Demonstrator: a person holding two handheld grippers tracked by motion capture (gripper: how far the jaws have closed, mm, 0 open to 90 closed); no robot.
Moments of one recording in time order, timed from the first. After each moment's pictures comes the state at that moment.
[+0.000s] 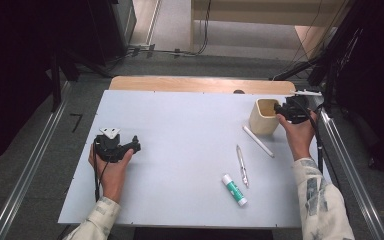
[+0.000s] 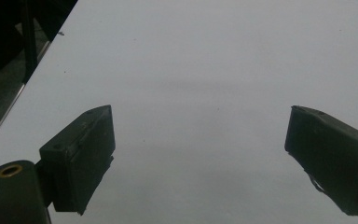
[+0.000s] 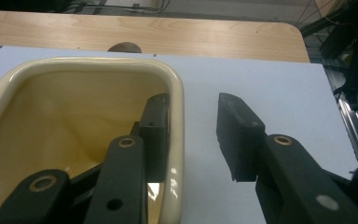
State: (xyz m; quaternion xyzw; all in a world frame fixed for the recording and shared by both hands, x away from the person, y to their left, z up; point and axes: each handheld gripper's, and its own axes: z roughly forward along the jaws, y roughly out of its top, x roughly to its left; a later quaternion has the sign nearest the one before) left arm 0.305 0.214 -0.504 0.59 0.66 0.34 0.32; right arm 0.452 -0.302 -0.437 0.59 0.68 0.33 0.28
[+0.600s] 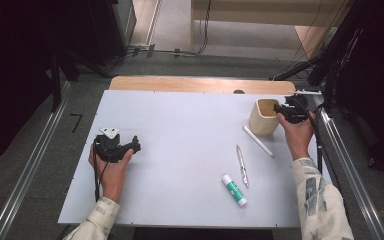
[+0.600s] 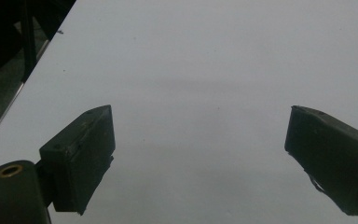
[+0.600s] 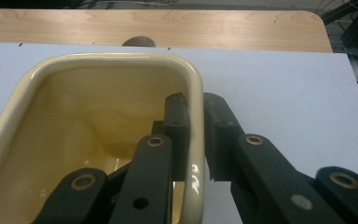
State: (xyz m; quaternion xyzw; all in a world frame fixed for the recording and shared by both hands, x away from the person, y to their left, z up) left arm 0.306 0.215 -0.504 0.59 0.67 0.33 0.32; right arm 0.453 -0.301 -0.437 0.60 0.69 0.34 0.24
